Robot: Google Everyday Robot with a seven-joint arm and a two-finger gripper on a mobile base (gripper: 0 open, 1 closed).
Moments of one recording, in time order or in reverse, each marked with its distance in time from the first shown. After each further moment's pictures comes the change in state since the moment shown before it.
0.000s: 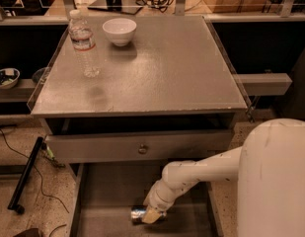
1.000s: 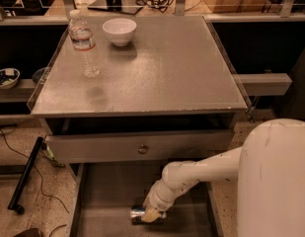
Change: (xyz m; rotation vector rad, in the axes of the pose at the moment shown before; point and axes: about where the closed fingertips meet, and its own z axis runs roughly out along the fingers) arm 0.000 0.000 0.000 0.000 0.000 0.000
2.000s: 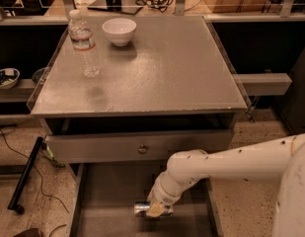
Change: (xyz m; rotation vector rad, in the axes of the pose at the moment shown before) arm -0.019 0.015 -0.076 0.052 0.028 -0.022
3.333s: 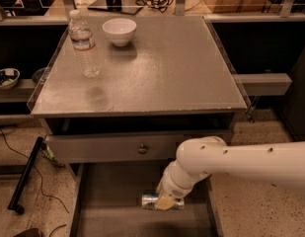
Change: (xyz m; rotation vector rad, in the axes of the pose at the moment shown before) arm -0.005 0.010 -0.087 0.074 0.052 0.036
